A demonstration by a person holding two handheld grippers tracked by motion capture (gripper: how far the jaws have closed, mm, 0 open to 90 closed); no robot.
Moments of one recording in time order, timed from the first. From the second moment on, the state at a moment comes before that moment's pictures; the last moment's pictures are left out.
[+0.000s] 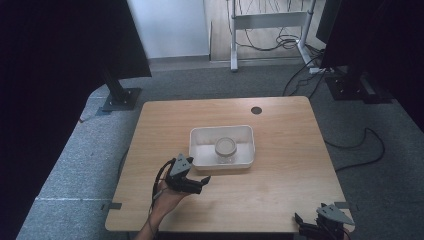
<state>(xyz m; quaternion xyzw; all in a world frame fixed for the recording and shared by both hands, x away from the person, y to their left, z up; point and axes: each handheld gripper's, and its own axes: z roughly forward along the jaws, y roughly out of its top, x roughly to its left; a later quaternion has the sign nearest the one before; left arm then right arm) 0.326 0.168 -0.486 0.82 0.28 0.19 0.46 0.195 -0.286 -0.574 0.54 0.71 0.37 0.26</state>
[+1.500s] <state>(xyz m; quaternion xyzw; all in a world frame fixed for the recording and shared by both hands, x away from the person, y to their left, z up) 0.287 0.221 -0.549 0.87 0.31 0.19 0.35 0.196 -0.285 -0.575 0.54 0.71 0.37 0.26</state>
